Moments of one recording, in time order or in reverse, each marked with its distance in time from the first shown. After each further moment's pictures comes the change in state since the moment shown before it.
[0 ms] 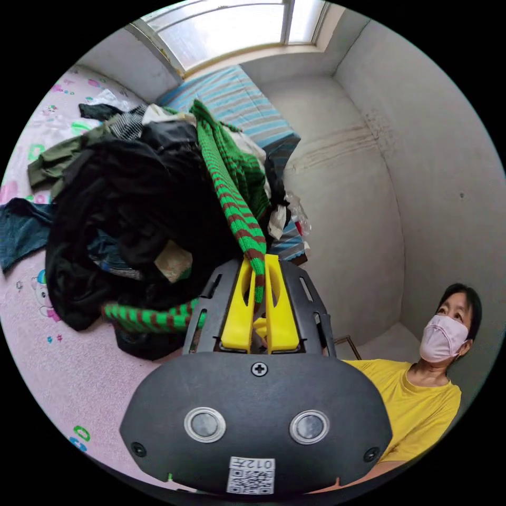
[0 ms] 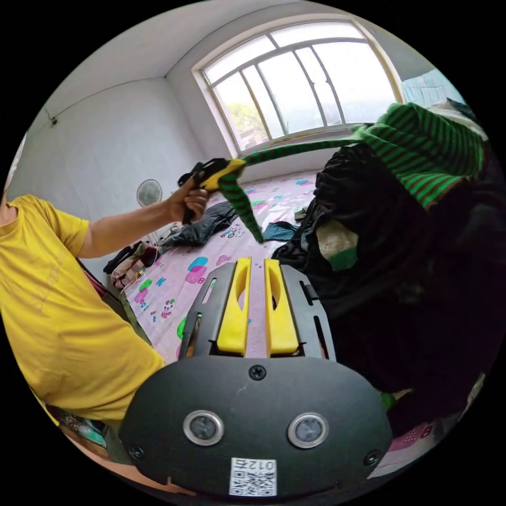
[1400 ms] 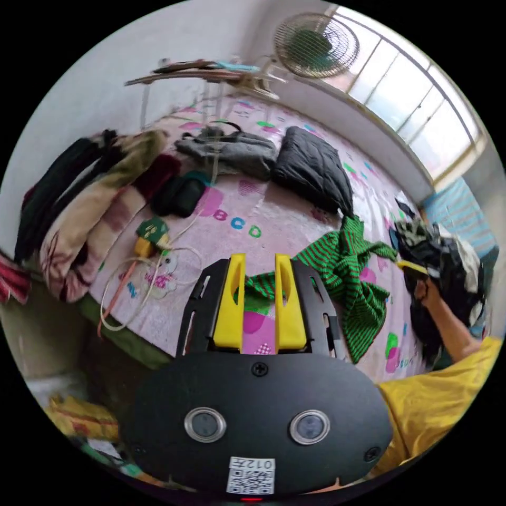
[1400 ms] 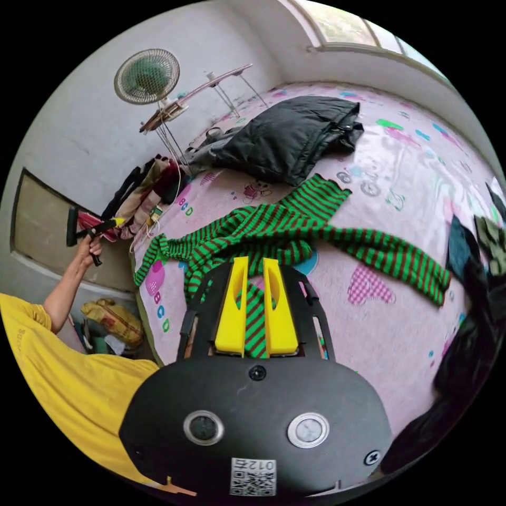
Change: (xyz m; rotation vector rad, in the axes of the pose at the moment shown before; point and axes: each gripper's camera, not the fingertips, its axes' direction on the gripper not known) left arm 0.124 0.319 -0.794 0.288 -1.316 -0.503; right arm -0.142 -0.193 0.899 -0.630 -0.210 -0.285
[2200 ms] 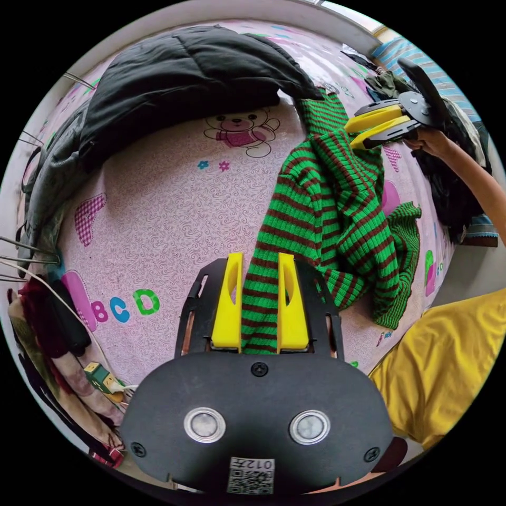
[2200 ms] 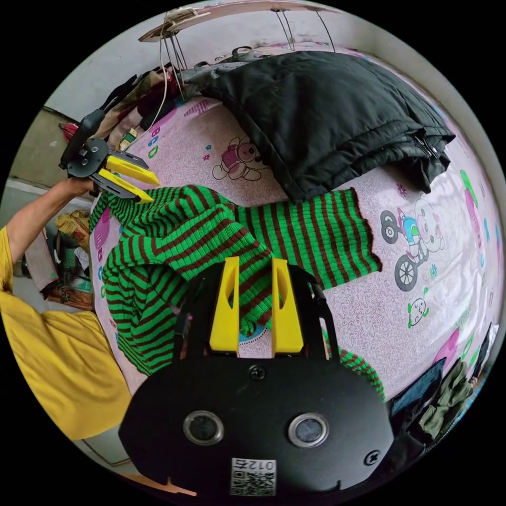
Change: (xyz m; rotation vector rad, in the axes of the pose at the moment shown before) left arm 0.092 -0.159 0.162 -0.470 -0.026 0.525; right arm 0.101 -0.194 0.254 -0.358 0.078 -0.313
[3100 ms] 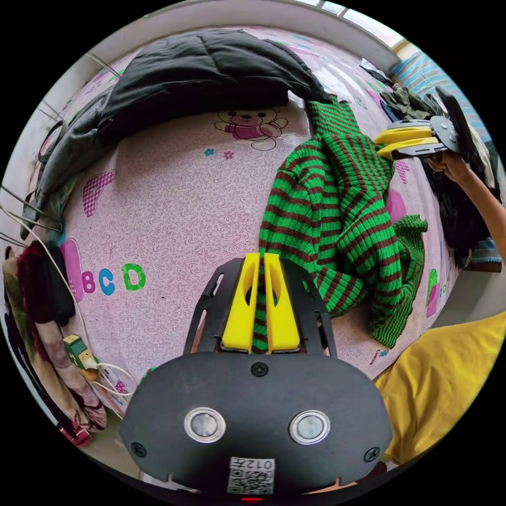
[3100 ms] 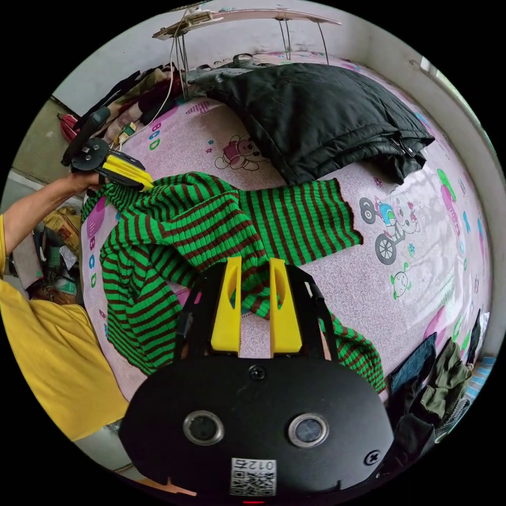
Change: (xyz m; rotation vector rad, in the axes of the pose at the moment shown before) left arm 0.018 0.092 -0.048 0.079 0.021 -0.138; right arm -0.074 0.005 0.000 0.051 0.086 0.006
